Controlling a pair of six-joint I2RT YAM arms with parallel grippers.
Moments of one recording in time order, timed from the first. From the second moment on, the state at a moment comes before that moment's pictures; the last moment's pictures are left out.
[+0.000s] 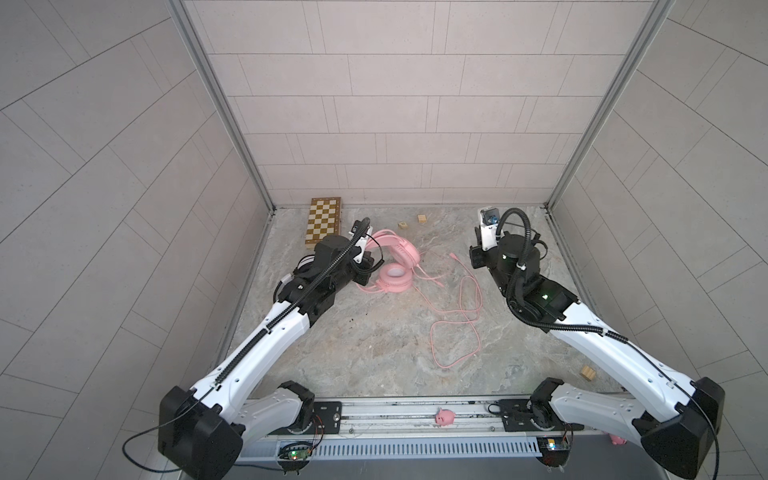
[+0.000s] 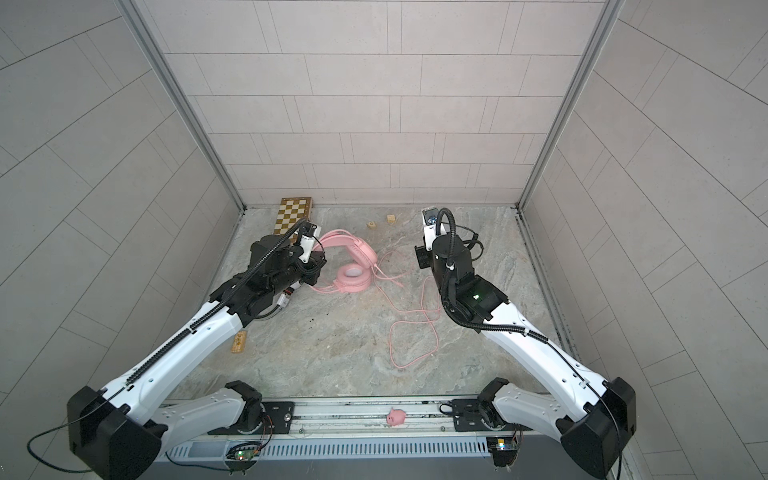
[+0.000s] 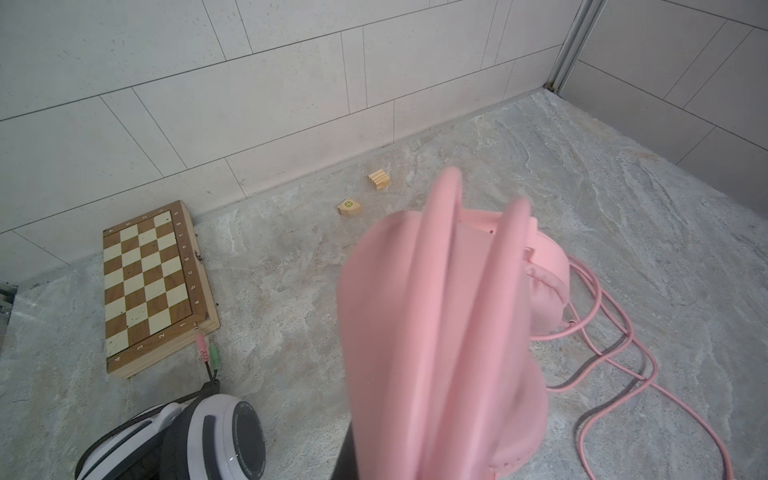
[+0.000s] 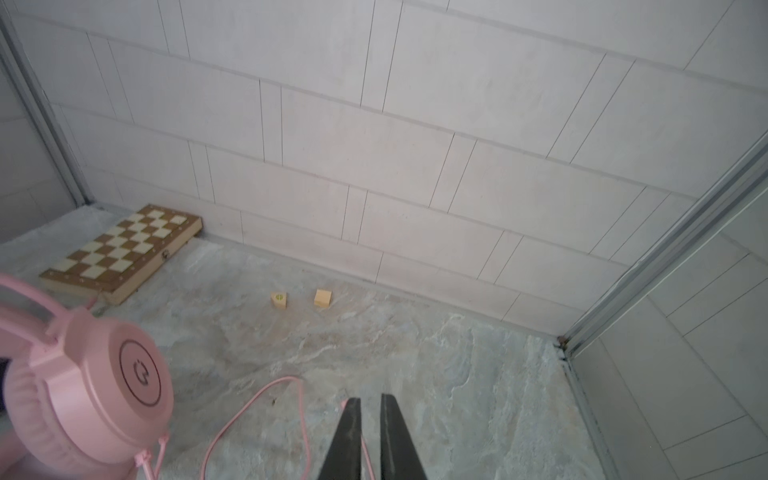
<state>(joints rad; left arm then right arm) -0.46 1.11 0.96 -0.32 0.00 0.03 0.57 1.11 0.98 -0.15 0.47 -0.04</state>
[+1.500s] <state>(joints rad) -0.33 1.10 1.24 -0.50 0.26 -0.21 0.44 1.54 0.68 0.48 -0.36 0.24</state>
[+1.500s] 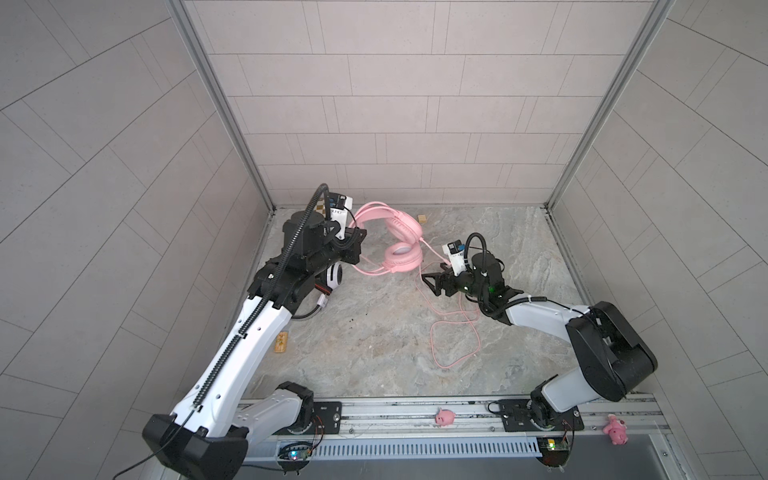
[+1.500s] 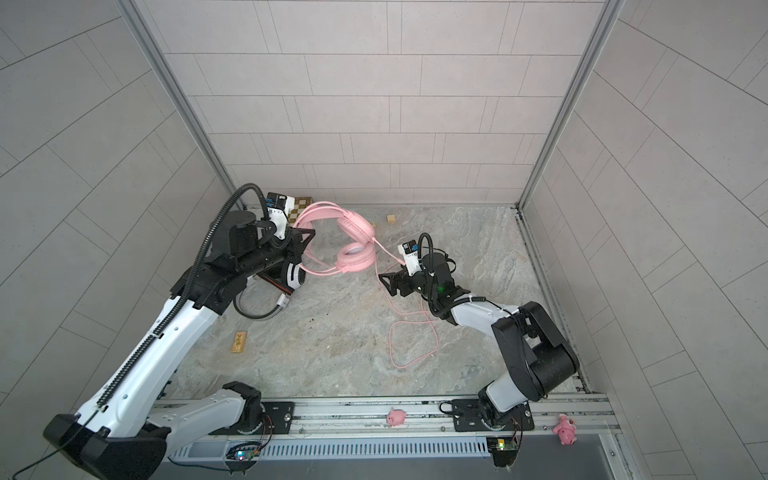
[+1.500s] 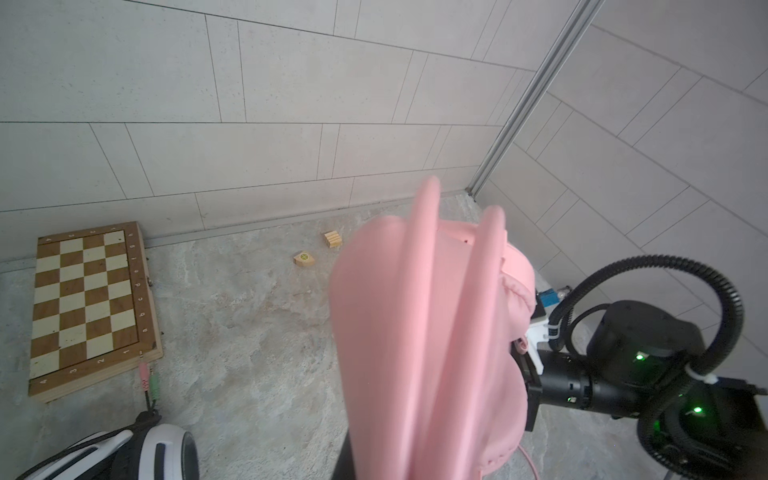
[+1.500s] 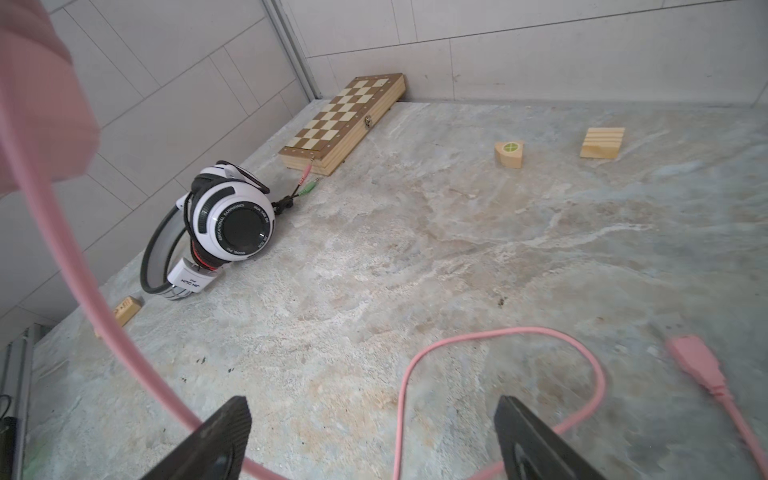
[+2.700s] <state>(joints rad) -0.25 1.12 1.24 -0.44 0.39 -0.38 0.47 1.49 0.60 0.65 -0.47 0.38</state>
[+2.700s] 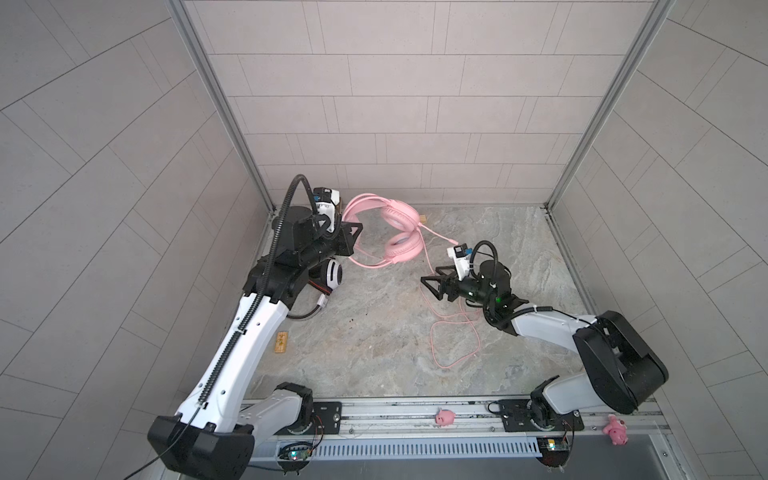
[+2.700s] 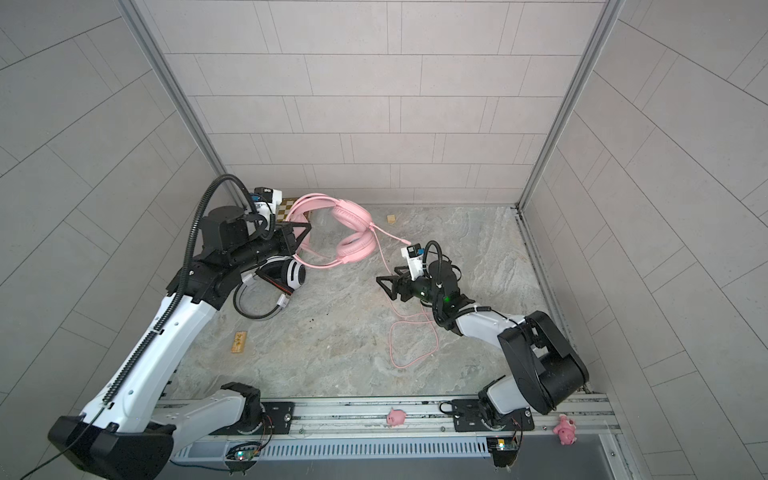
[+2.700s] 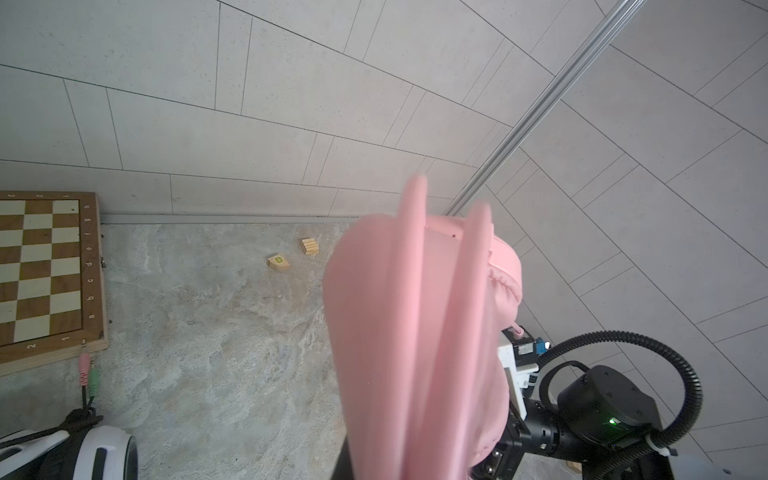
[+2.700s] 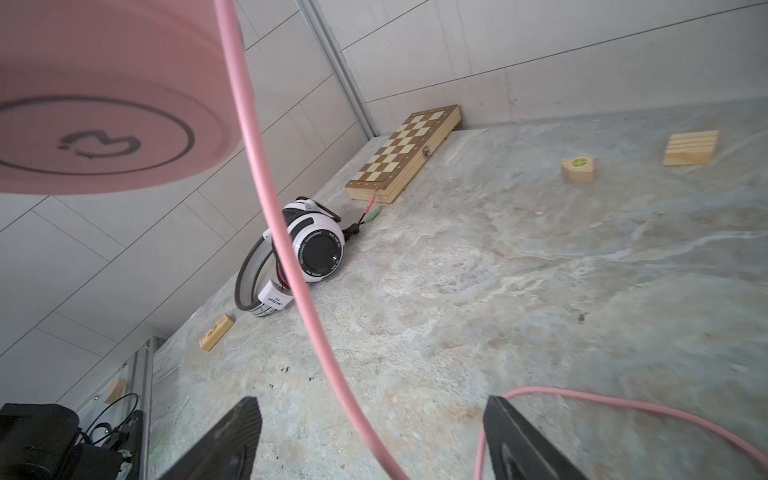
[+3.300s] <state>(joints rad) -0.17 1.14 1.21 -0.27 0.30 -0.52 0.63 1.49 0.54 0.66 -0.44 0.42</state>
